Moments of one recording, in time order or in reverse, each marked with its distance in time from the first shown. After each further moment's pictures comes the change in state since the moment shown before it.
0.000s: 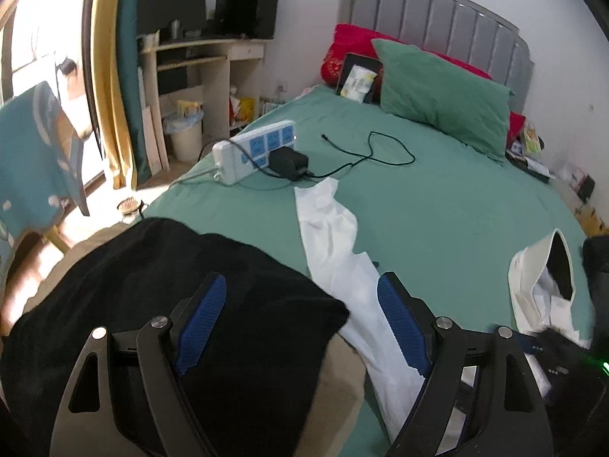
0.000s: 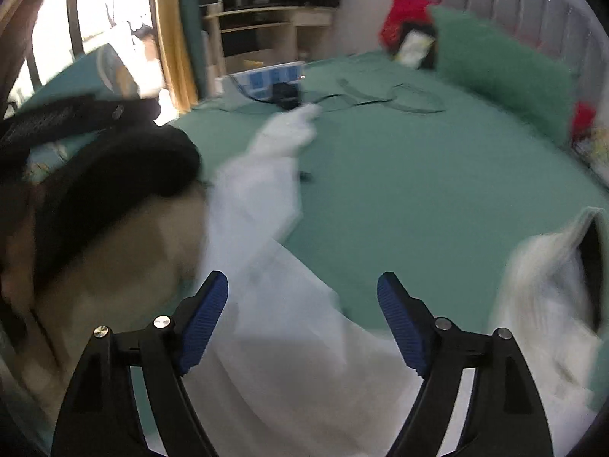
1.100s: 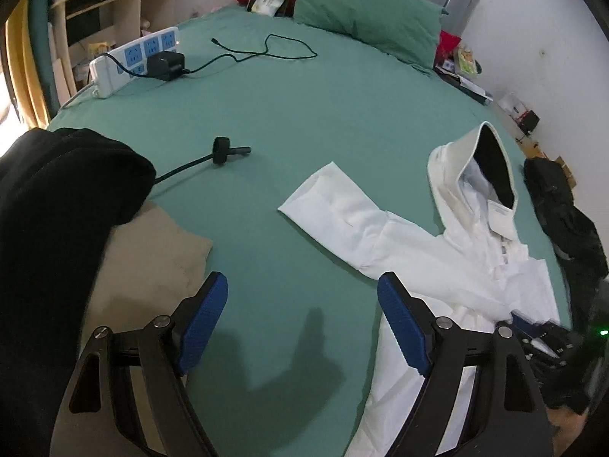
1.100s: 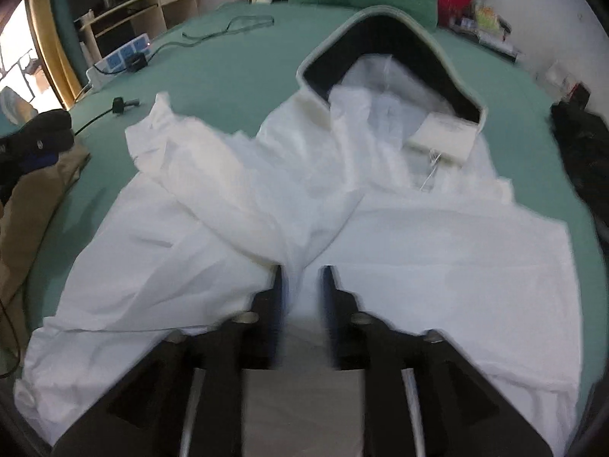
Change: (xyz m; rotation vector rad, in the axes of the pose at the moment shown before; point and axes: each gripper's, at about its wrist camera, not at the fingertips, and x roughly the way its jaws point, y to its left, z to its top) left arm 0.023 -0.092 -0.074 0.122 0.294 -0.256; right arm -0.087 -0.110 -0.132 0.308 0.141 -0.330
